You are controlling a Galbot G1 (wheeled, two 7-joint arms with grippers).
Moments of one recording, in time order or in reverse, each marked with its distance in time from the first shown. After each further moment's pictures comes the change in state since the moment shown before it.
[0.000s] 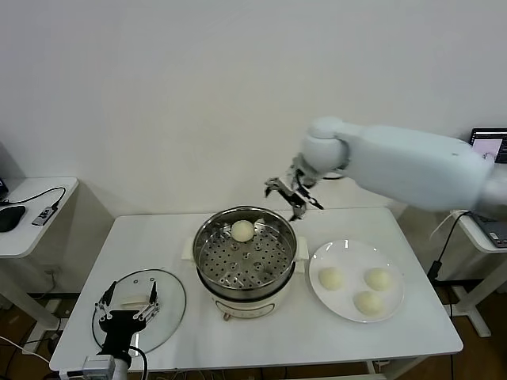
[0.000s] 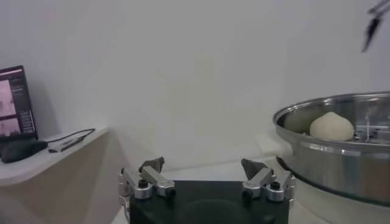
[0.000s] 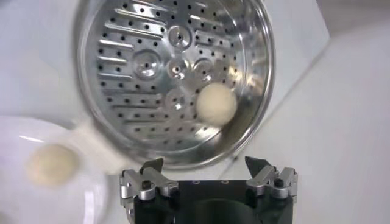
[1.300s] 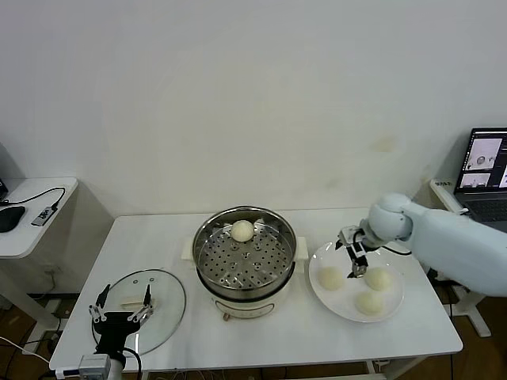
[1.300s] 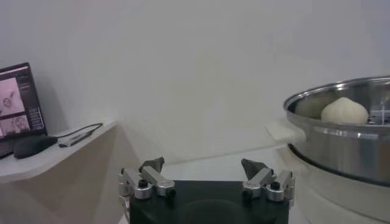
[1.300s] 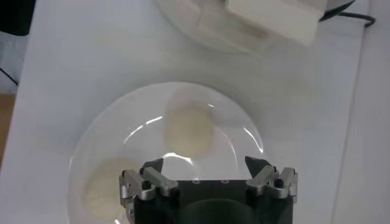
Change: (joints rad) left arm -0.008 -0.002 -0.028 0.024 0.005 0.016 0.008; right arm -0.547 -0.106 0.308 -0.144 -0.222 -0.098 -0.019
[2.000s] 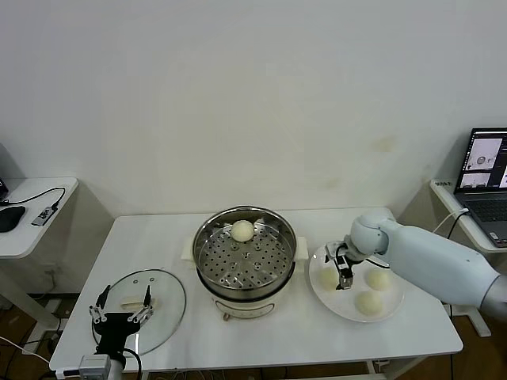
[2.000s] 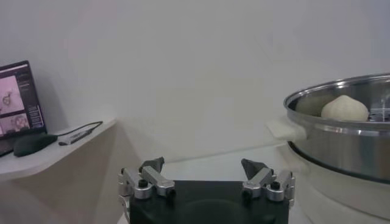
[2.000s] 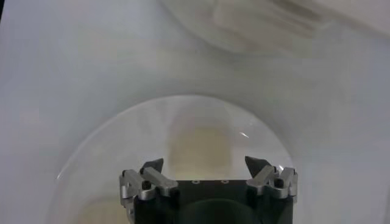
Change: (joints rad) left arm 0.002 -0.003 0.001 0.004 -0.001 0.000 0.003; right arm -0.144 0.082 0.093 -0.104 -0.074 0.001 0.013
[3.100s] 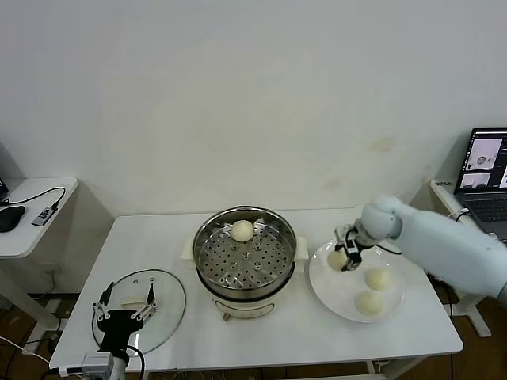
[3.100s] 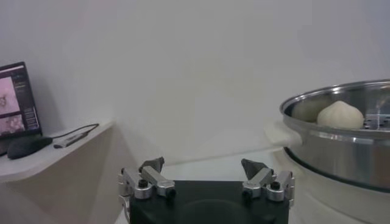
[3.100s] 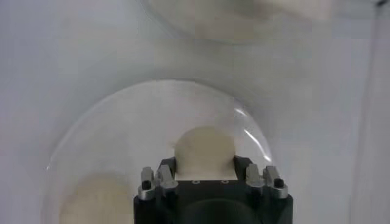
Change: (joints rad) left arm -0.017 0.003 0.019 -0.008 -0.002 0.003 0.000; right arm 0.287 -0.095 -0.101 0.123 0.126 -0.050 -0.042
